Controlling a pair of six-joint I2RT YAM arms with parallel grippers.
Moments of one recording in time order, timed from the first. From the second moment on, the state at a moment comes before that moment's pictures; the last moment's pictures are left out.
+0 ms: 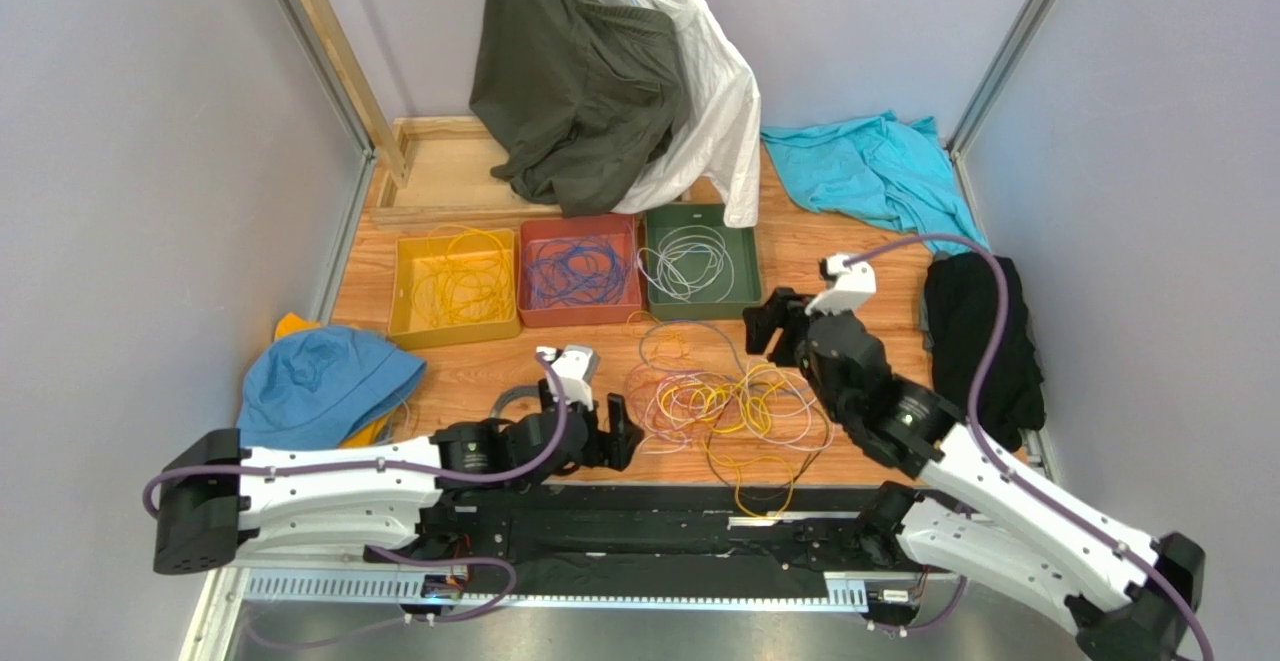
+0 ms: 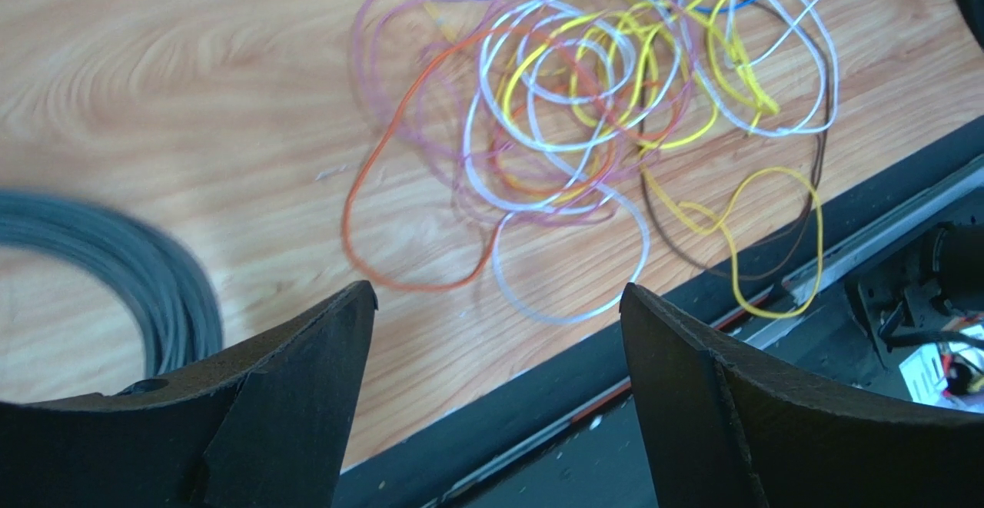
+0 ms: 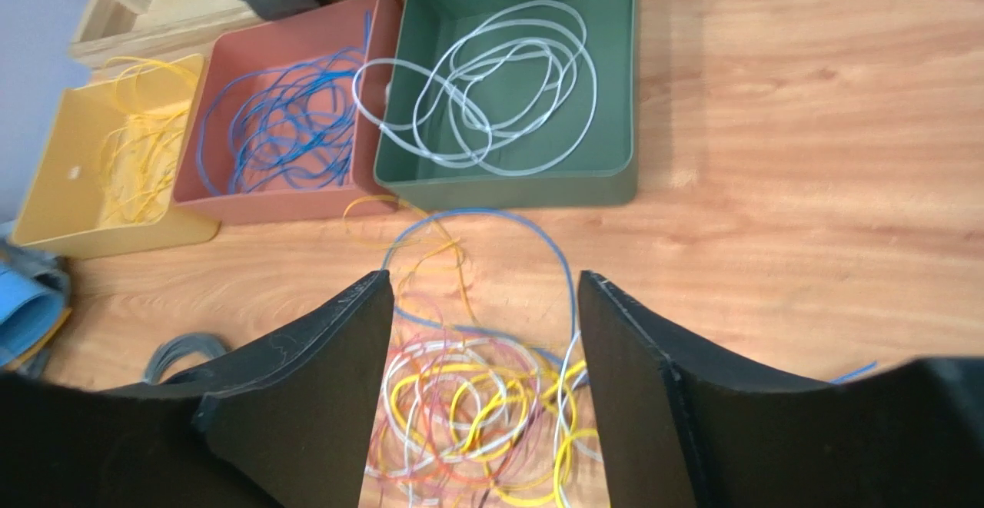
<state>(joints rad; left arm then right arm) -1.28 0.88 0.39 -0.12 -0.51 -0.82 0.81 0.82 0.68 -0.24 0.54 0.54</state>
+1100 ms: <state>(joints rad) -1.31 1.04 0.75 -0.36 -0.64 -0.77 0.86 0.47 0.37 -0.20 0.29 0.65</state>
